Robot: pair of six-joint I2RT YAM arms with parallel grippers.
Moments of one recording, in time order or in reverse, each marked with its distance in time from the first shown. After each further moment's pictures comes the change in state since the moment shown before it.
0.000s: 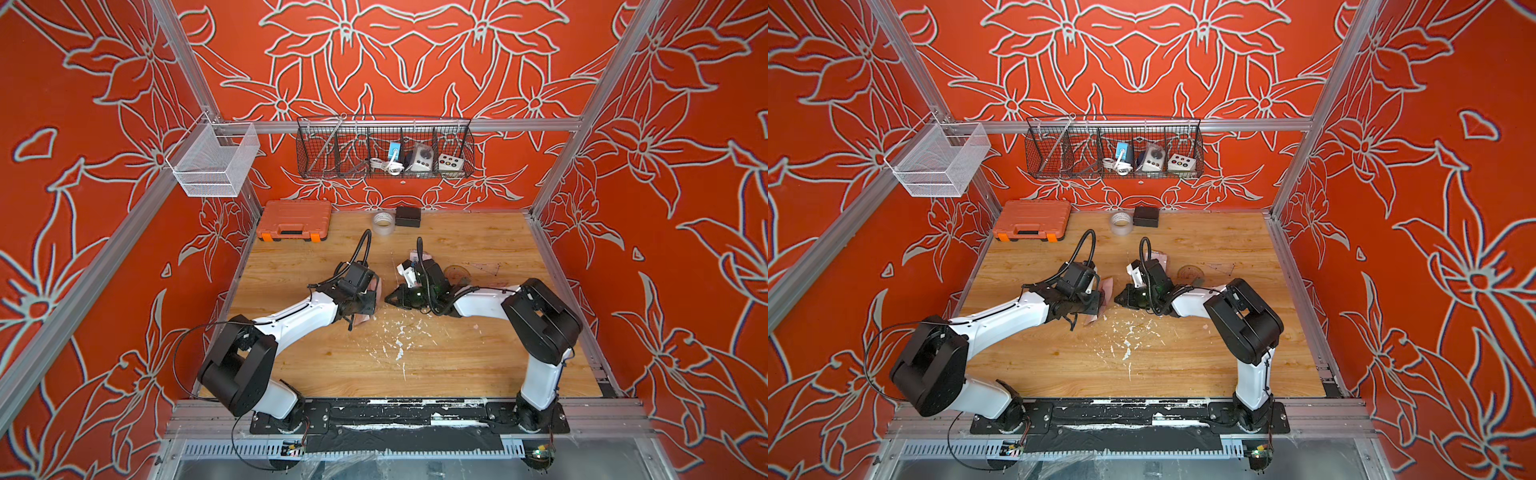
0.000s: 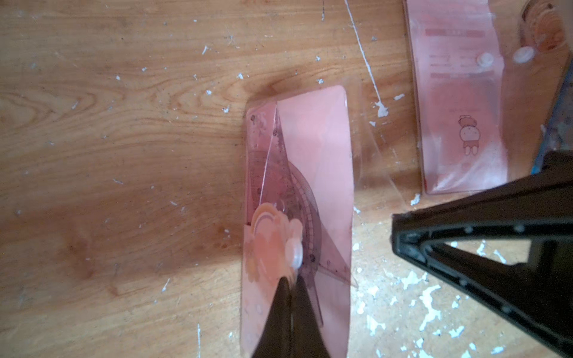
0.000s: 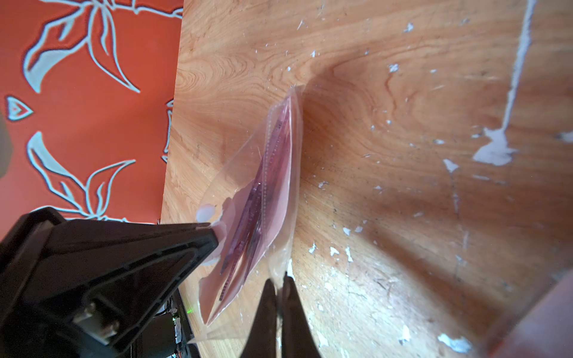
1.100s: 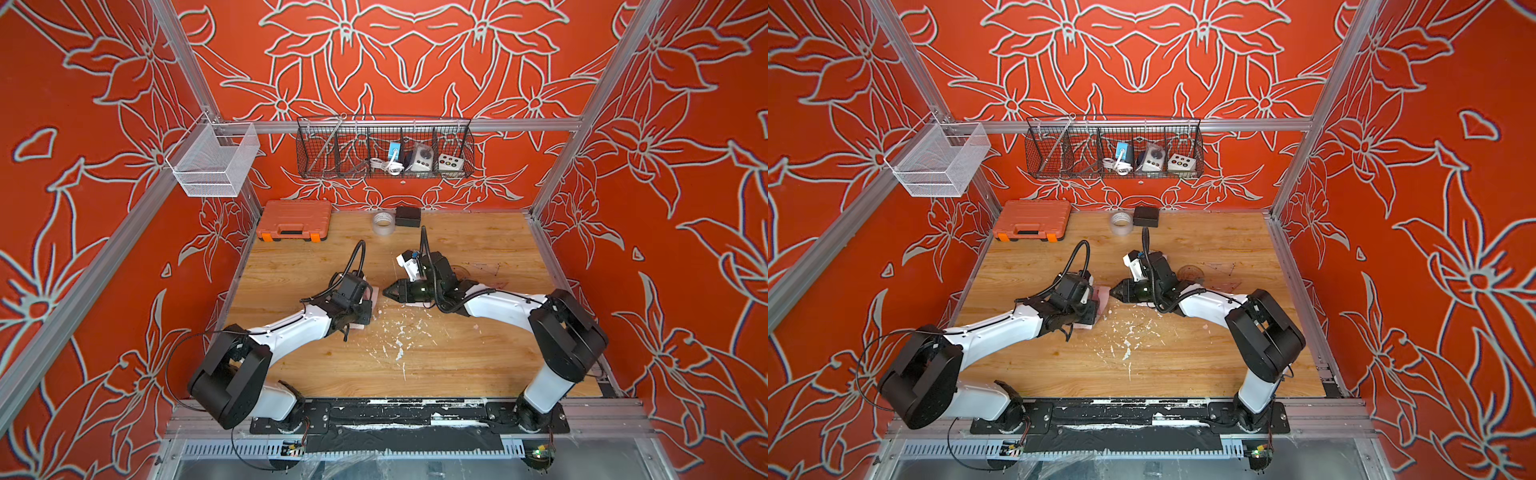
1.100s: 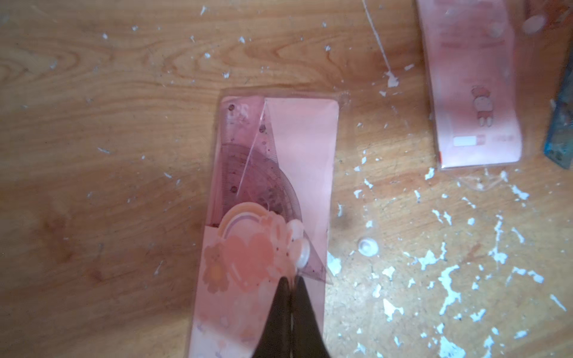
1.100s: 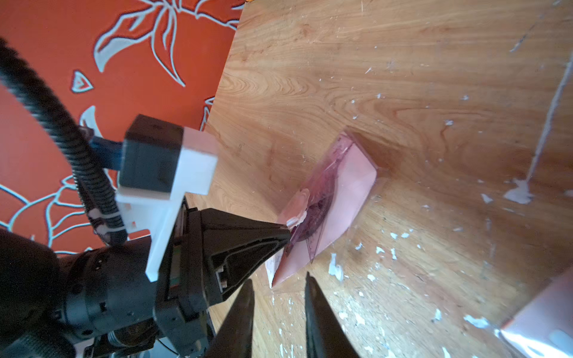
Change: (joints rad) left arm 0.000 -0.090 -0.164 0.134 0.021 0.003; right arm 0.019 -0.129 0.011 -0.042 -0.035 -0.087
